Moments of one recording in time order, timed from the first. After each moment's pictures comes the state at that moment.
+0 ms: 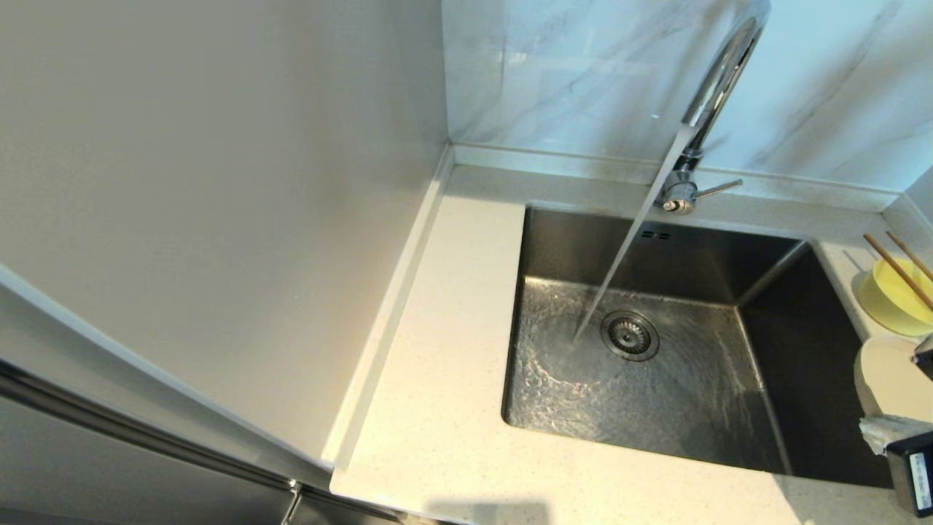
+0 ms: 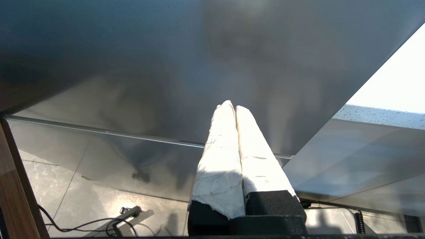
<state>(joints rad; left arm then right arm) 0.00 0.00 0.00 0.00 0.00 0.00 0.19 1.05 -0.49 0.02 -0.32 -0.12</state>
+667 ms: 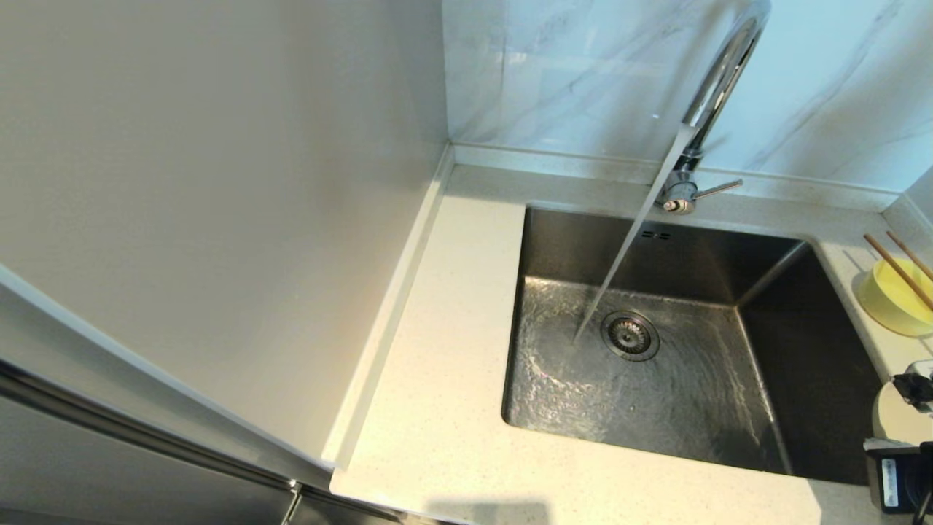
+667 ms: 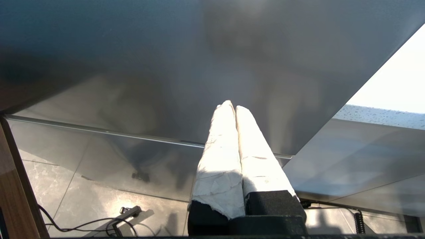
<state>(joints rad) 0.00 0.00 0.00 0.00 0.00 0.00 -0.04 1.25 -0.28 -0.36 -0.32 -0.09</state>
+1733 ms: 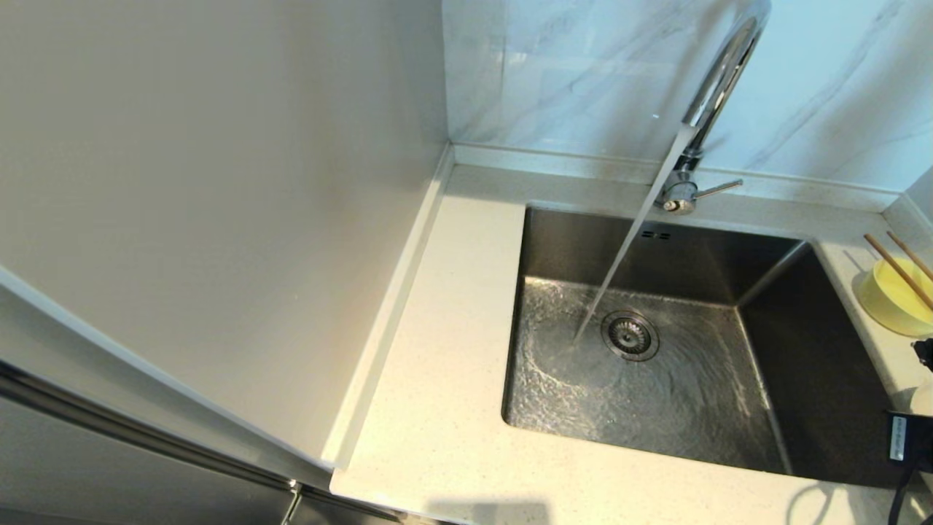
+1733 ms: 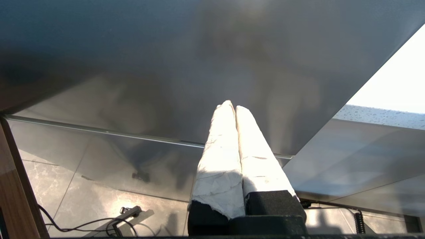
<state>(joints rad) 0.00 0.00 0.00 0.00 0.00 0.00 -0.23 1.41 -0.39 -0.36 -0.32 0.01</state>
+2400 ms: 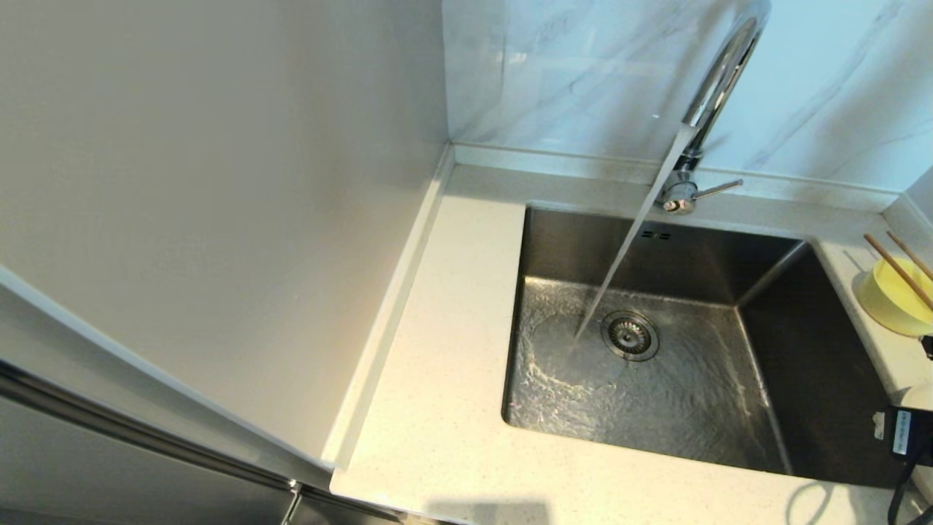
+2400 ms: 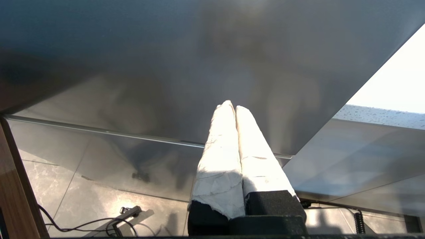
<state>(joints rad) 0.00 0.00 0.00 0.00 0.00 0.00 -0.24 1.41 -0.40 -0.37 -0.32 0.02</state>
